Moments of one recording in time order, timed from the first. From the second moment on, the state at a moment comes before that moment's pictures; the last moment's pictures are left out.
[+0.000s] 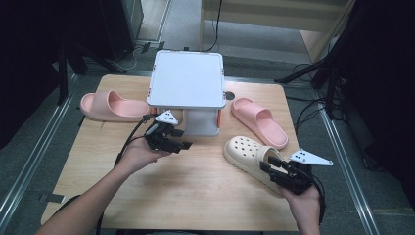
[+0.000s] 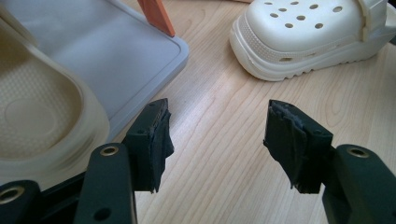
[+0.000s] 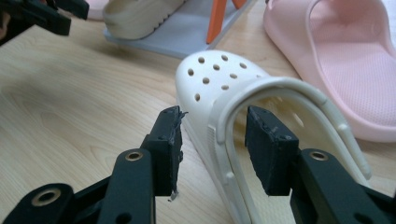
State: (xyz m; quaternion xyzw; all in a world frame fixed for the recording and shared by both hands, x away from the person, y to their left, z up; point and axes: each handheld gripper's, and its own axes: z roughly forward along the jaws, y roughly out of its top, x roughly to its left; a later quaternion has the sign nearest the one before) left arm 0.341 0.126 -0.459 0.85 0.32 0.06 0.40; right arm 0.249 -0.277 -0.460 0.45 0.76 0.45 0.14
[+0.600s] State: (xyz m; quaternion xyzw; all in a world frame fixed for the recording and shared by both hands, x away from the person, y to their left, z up) left arm 0.333 0.139 -0.460 0.85 0.33 0.06 0.41; right arm 0.284 -0.253 -0.483 0.43 0.80 0.41 0.10
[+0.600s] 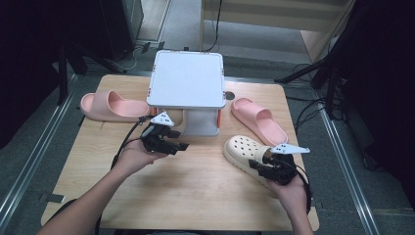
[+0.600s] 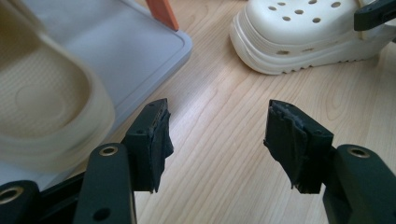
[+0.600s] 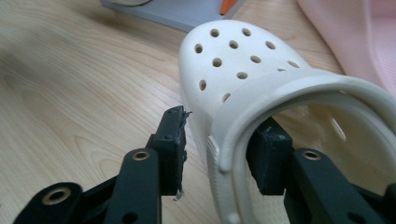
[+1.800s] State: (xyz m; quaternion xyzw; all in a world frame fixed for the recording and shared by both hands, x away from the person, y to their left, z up) left arm 0.292 0.170 -0.475 0.83 0.38 0.09 0.40; right arm 0.310 -0.138 -0.475 0.32 0.85 0.42 0.01
